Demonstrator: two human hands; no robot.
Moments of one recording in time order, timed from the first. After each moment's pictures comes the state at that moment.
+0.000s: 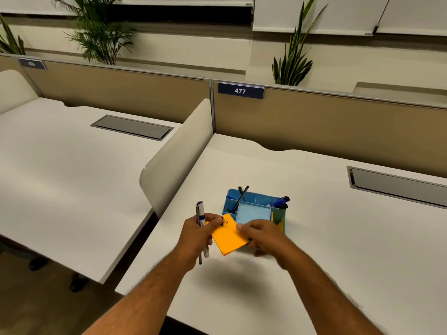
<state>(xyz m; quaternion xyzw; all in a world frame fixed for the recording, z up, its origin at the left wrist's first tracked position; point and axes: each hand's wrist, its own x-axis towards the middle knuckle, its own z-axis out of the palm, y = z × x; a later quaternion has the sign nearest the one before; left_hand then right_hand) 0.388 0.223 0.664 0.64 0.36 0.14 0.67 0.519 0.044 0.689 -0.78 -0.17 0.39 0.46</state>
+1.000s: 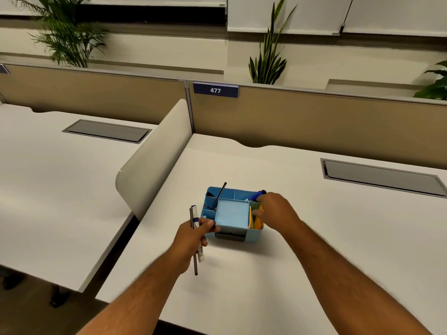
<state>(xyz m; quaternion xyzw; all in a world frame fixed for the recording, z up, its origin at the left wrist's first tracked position) 0.401 0.189 0.666 0.62 0.35 0.06 0.70 0.600 0.010 0.697 -0.94 -0.30 0.11 0.13</state>
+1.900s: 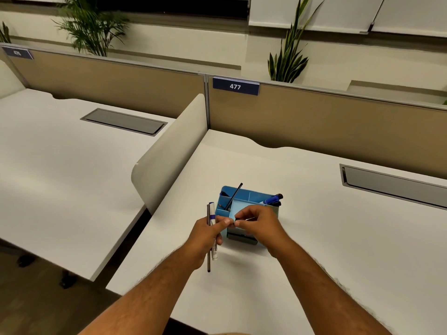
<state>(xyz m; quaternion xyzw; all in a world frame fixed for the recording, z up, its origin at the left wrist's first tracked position) 0.415 0.197 0.653 0.62 0.37 0.06 0.69 0.526 0.049 0.701 -0.79 -0.20 0.29 0.50</state>
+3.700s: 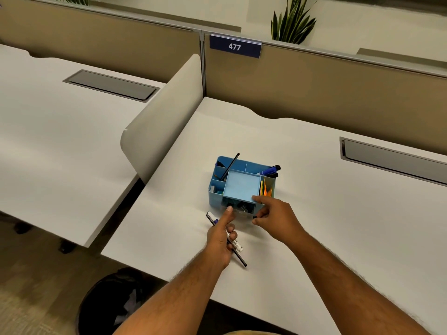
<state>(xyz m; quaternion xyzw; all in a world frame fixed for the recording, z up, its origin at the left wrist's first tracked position) 0.412 0.108 0.589 0.26 0.49 0.06 0.83 0.527 -0.010 0.661 -0.88 -0.25 0.23 0.32</state>
